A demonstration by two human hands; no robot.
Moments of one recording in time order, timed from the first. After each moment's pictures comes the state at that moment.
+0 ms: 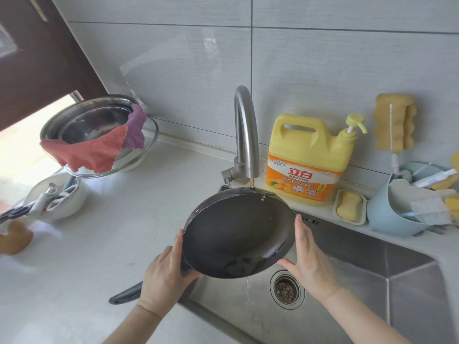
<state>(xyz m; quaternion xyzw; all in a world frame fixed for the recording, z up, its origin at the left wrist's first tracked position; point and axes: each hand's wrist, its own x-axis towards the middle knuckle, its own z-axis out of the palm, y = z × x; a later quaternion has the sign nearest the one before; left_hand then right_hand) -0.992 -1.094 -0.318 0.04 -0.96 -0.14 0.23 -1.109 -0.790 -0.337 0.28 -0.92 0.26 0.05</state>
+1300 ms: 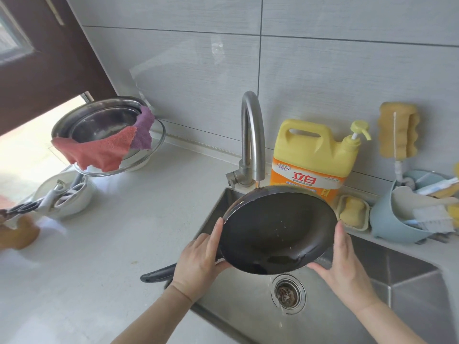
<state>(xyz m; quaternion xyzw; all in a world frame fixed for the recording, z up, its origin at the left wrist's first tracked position) -1.029 -1.059 -0.309 -0.05 -0.96 -0.14 0.24 -1.116 -0.738 -0.336 0.21 -0.92 0.31 0.08</state>
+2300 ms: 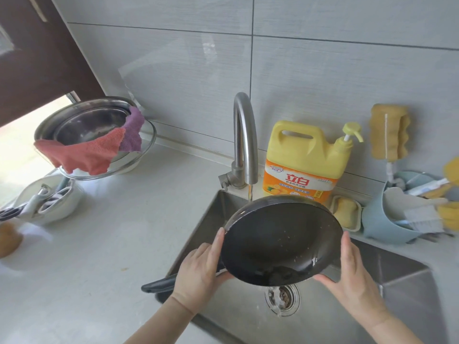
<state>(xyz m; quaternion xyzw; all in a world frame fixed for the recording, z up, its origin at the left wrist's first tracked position) -1.031 -1.047 -0.315 -0.03 -0.95 -0.20 0.23 -1.103 -0.715 -0.326 0.22 -0.93 0.27 0.08</state>
